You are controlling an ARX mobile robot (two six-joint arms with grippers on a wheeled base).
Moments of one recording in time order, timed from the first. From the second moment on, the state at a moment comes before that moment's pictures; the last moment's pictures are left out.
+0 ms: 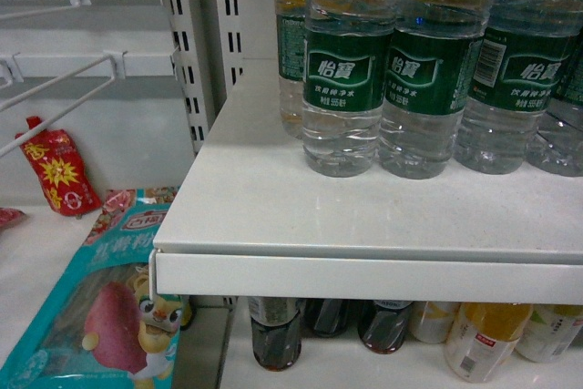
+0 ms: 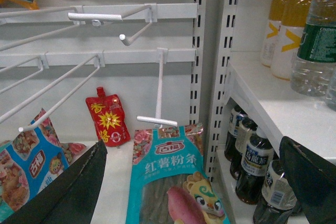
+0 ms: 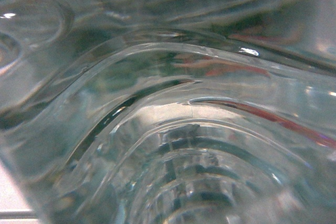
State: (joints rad) left arm 0.00 0.01 0.01 0.00 0.00 0.00; right arm 0.09 0.67 0.30 0.25 0.01 0.18
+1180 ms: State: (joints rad) left arm 0.00 0.01 0.01 0.00 0.00 0.00; right arm 0.28 1.34 0.48 0.69 0.10 0.20
